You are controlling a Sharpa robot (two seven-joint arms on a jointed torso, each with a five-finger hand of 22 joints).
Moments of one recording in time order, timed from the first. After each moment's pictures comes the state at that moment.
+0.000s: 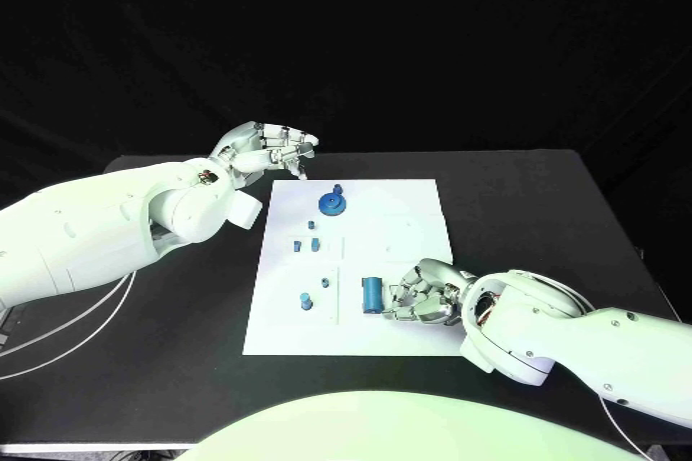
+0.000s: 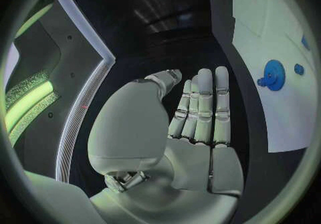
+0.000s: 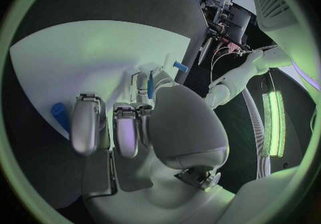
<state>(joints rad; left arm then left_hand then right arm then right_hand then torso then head) 1.13 -0.93 0.03 1.43 -0.22 -0.12 0.31 1.39 -0.18 0.50 0.15 0.27 0.86 0.19 0.22 0.40 0.84 0.13 0.70 0.28 1.02 0.06 0.99 0.55 0.17 0.86 0.16 0.79 0.70 1.00 -0.82 -0.11 1.82 -1.13 -0.30 -0.49 1.35 -0.07 0.03 0.27 0.17 1.00 0.05 0.52 0.44 1.47 -0.02 1.57 1.31 1.47 -0.08 1.56 1.31 0.05 1.47 0.03 1.32 1.31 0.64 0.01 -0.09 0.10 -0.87</state>
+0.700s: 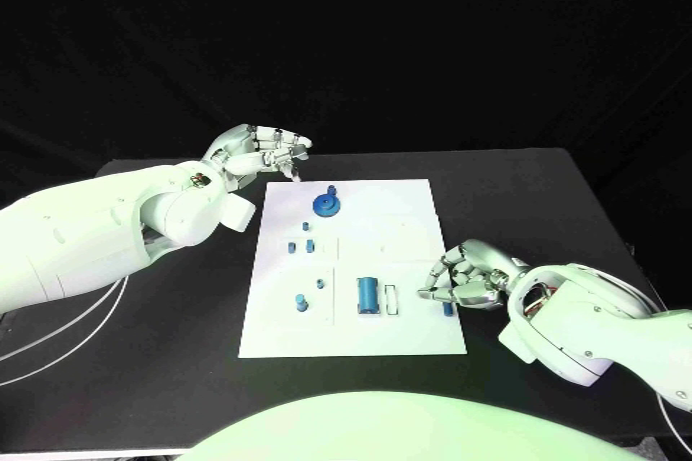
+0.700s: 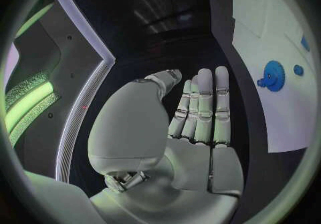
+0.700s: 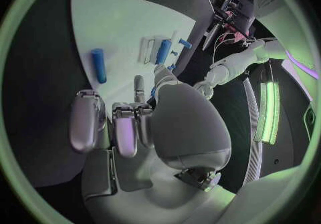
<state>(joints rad) 1.13 -0.93 0.03 1.43 -0.23 -0.12 0.31 1.39 -0.18 0.50 0.15 0.27 0.86 0.19 0.22 0.40 0.84 0.13 0.70 0.28 1.02 0.06 0.99 0.55 0.17 0.86 0.16 0.79 0.70 1.04 -1.02 -0.11 1.91 -1.14 -0.41 -0.44 1.33 -0.11 0.05 0.29 0.17 0.94 0.10 0.44 0.42 1.47 0.01 1.56 1.31 1.47 -0.05 1.56 1.31 0.05 1.47 0.04 1.27 1.31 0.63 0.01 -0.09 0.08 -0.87</state>
